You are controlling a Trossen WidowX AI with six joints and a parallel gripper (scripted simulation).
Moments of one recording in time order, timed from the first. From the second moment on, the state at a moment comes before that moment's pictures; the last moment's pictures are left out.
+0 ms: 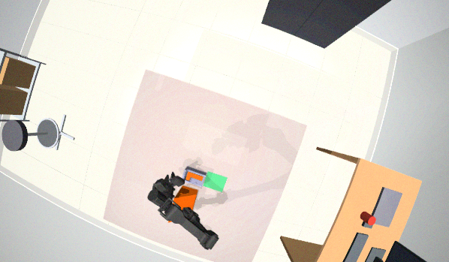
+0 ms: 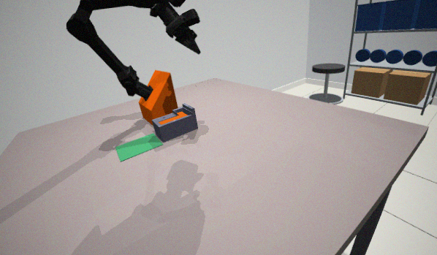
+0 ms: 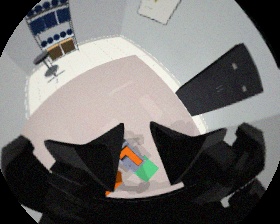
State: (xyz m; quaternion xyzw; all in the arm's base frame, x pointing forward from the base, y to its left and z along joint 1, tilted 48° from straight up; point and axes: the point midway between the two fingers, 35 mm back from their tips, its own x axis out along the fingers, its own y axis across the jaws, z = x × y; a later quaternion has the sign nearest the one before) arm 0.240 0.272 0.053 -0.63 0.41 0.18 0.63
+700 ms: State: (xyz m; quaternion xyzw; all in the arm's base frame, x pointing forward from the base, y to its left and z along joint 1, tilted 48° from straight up) arm 0.222 0.146 -0.012 -0.35 0.60 -0.19 0.69
